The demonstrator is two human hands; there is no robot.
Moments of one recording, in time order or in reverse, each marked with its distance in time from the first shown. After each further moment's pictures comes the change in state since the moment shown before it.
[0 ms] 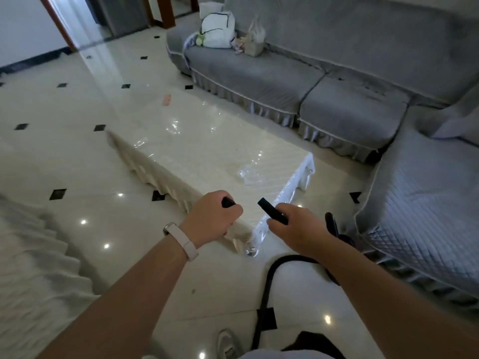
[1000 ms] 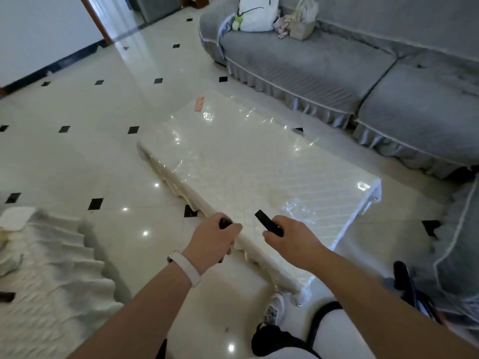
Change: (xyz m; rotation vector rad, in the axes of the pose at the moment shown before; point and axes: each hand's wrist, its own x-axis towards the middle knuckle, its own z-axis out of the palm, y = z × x) left_hand 0.258 -0.051 -0.122 -0.130 0.102 -0.332; right_hand 0.314 -0.099 0.031 0.155 -0.251 -0.009
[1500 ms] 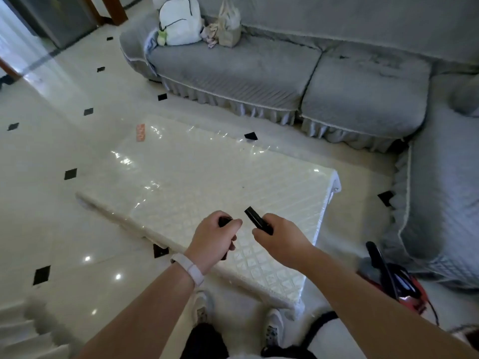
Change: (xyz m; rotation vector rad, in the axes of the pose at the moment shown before) left_hand 0.108 0.090 0.041 0.069 -0.184 0.120; right_hand 0.058 0.000 -0.063 0.223 0.222 0.140
